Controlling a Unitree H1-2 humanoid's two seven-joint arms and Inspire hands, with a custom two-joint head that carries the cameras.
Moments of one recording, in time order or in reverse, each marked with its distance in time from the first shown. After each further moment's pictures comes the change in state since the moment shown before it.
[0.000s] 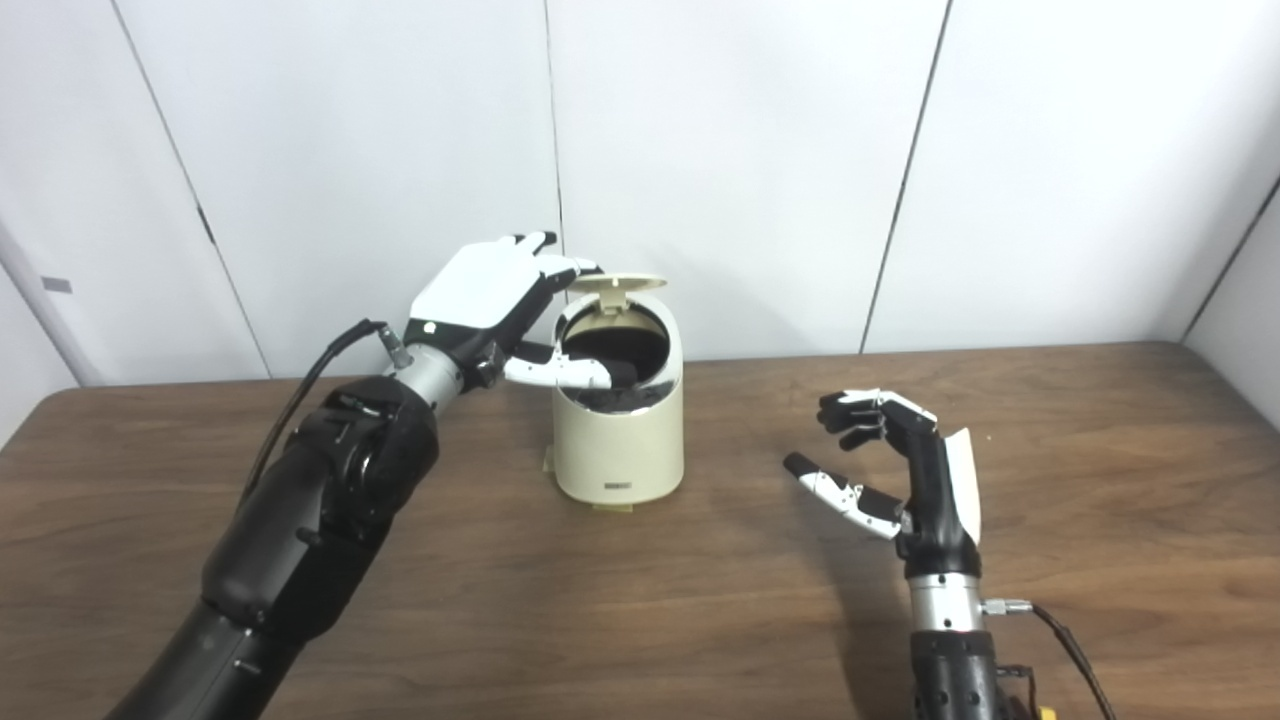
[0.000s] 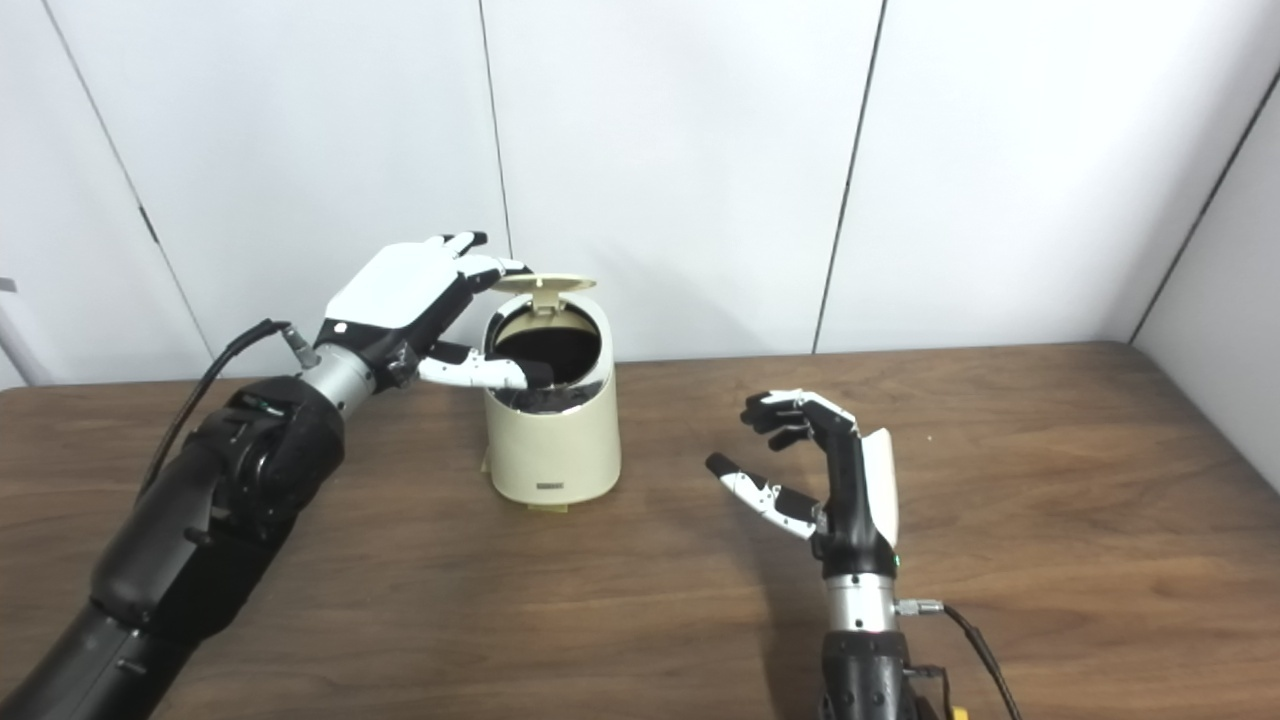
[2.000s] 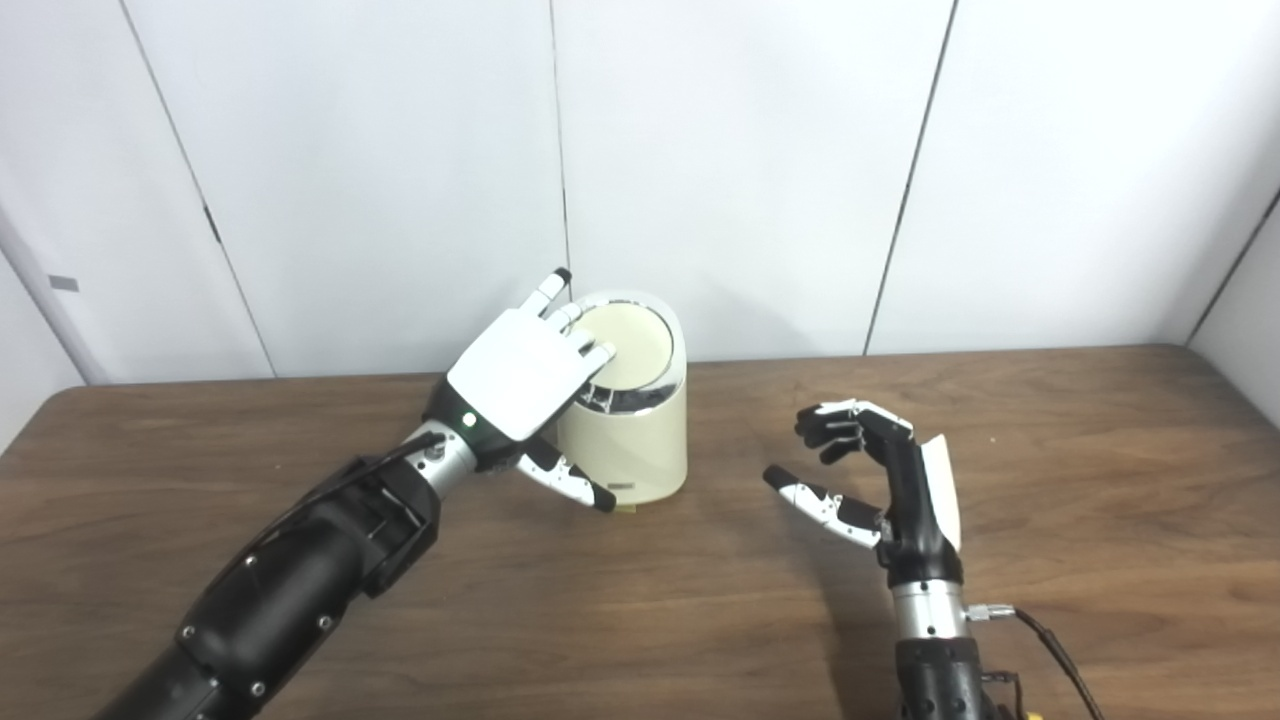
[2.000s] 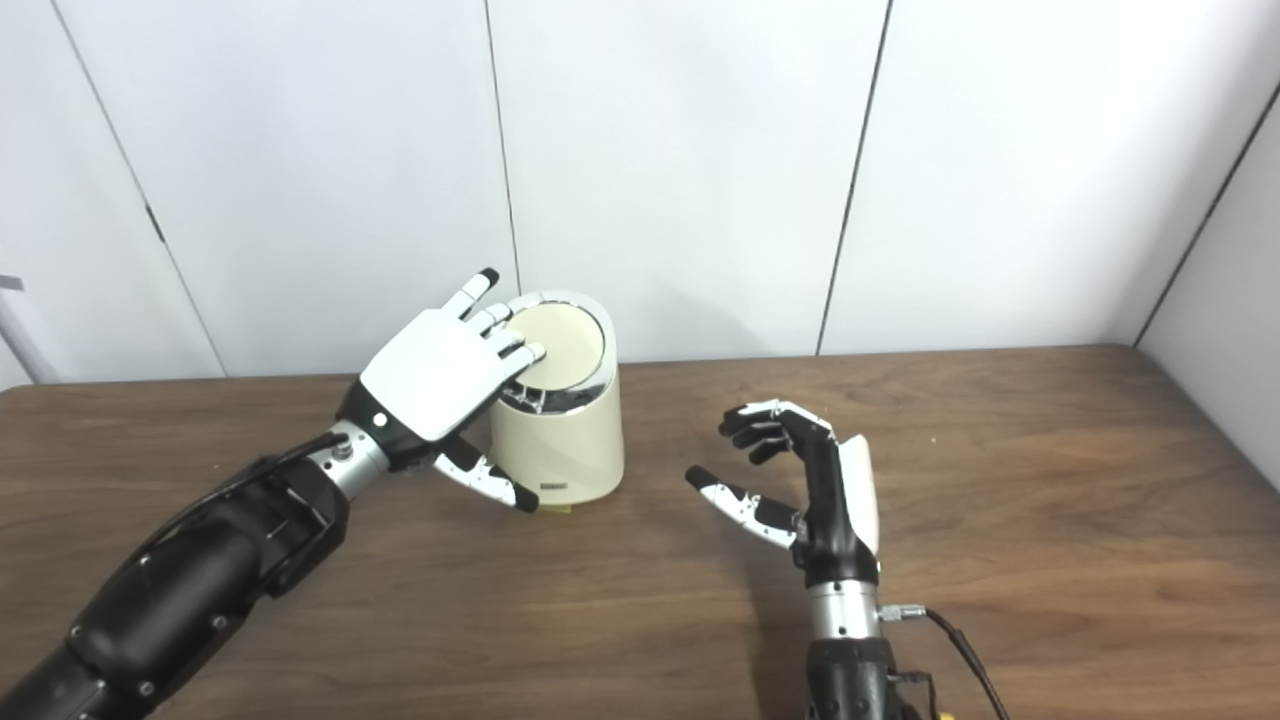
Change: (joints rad) left arm 0.065 0.112 -0.233 0.001 0.508 -0.189 0.240; right arm 0.013 0.015 0.024 -0.027 -0.014 0.040 0.027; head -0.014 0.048
